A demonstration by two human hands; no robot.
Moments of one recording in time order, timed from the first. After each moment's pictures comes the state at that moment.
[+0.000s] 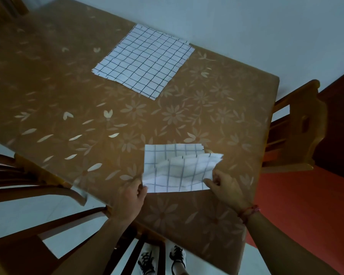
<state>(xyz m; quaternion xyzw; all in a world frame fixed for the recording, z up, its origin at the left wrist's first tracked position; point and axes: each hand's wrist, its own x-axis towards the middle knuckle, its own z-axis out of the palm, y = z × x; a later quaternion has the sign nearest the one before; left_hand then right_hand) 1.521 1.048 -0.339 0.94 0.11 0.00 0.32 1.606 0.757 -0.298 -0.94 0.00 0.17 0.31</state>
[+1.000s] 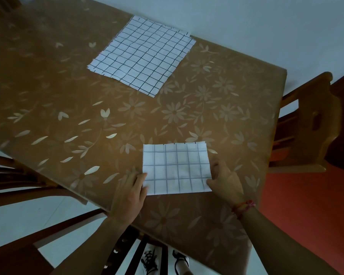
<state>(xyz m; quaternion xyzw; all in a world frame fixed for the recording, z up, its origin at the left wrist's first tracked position) 1.536 1.060 -0.357 0.98 -0.02 0.03 0.18 1.622 0.771 -0.315 -0.95 0.06 0.17 0.26</state>
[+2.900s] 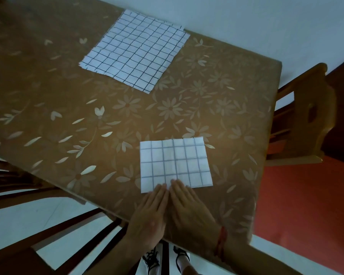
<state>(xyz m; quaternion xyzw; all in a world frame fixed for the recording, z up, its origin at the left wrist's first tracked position) 1.487 1.003 -0.349 0.97 -0.16 -0.09 0.15 1.520 0.834 -0.332 -0.93 -0.34 0.10 0.11</state>
